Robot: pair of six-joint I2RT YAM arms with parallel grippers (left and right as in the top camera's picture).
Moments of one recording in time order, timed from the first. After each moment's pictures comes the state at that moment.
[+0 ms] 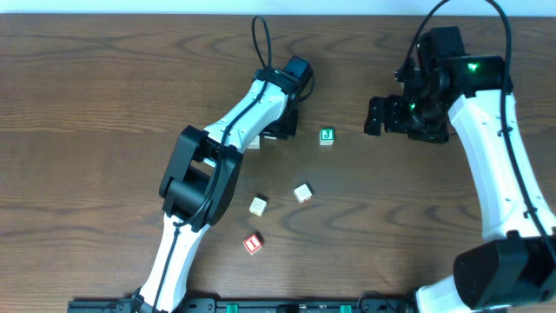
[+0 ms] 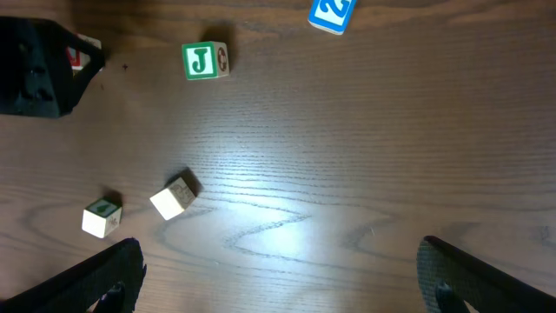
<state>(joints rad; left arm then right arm) -0.54 2.34 1.89 -1.05 -0.11 -0.41 0.10 1.70 1.66 -1.37 -0.16 0.20</state>
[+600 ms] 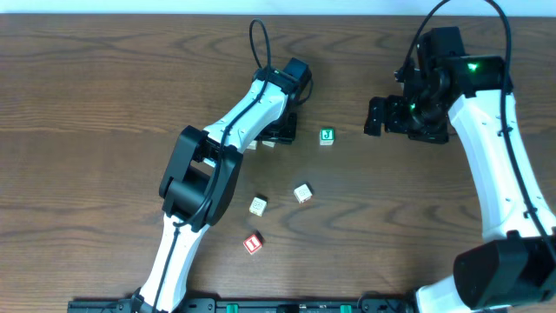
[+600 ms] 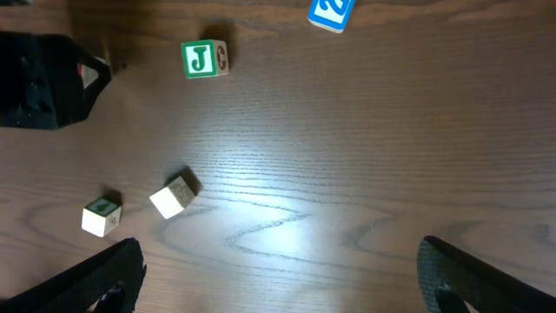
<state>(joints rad) -0.54 2.34 1.89 -1.11 -0.06 -0.44 0.10 1.70 1.66 -1.37 -0.16 0.20</state>
